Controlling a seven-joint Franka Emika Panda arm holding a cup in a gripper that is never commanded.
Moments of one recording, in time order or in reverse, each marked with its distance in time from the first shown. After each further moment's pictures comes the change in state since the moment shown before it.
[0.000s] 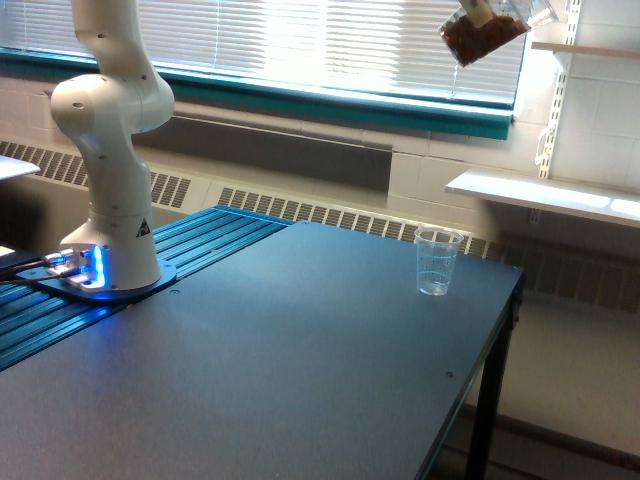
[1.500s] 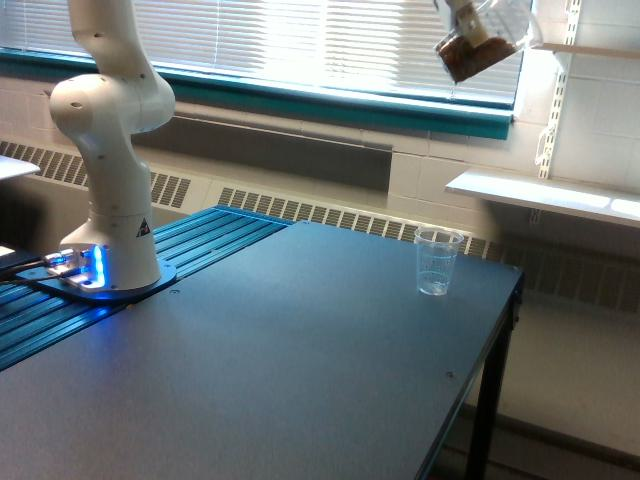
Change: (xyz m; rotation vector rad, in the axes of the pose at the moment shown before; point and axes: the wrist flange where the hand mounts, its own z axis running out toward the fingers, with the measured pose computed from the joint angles) arm -0.076 -0.025 0.002 0.028 -0.030 -0.224
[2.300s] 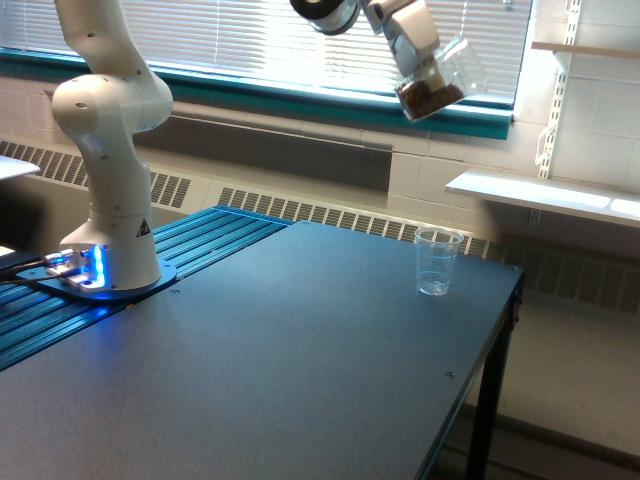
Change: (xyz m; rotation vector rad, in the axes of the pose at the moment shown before) arm -0.126 -0.028 0.010 0.017 -0.097 -0.192
